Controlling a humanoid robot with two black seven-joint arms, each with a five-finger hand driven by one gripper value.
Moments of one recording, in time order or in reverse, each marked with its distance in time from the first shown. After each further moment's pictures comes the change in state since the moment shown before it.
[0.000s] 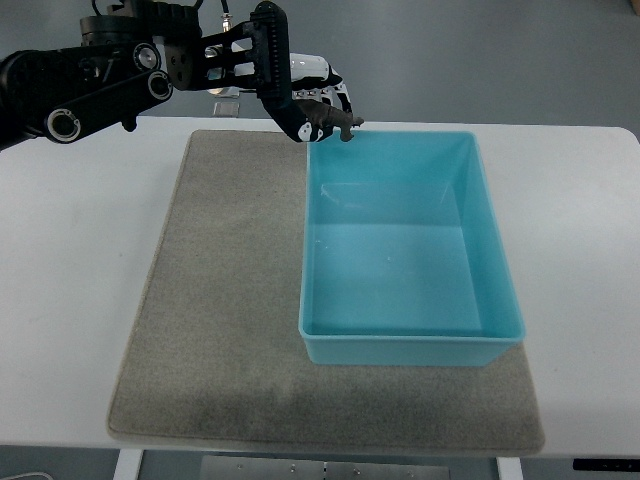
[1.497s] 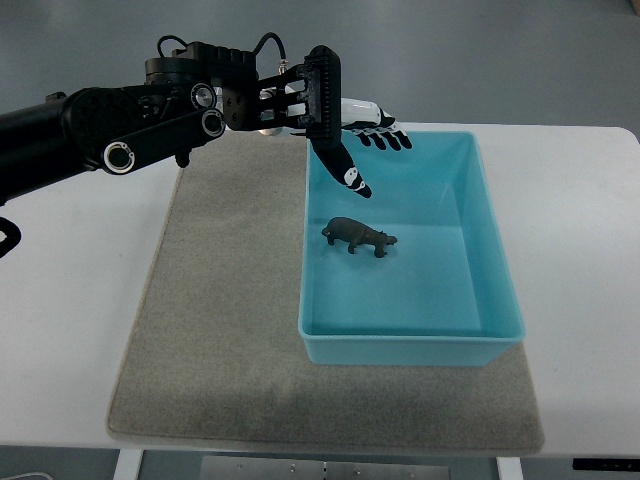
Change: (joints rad) left arm 0.054 -0.102 -0.037 0.023 -0.013 -0.015 -0.001; right arm 0.000 0.000 0.000 0.000 0.000 0.000 0.000
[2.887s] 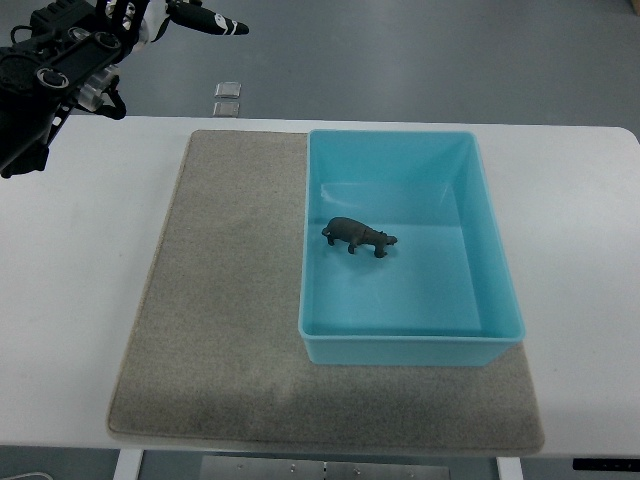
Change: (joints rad) left arm 0.061 -0.006 -0.011 0.547 -0.654 0.333 -0.006; right arm 0.000 0.000 0.000 0.000 0.000 0.000 0.000
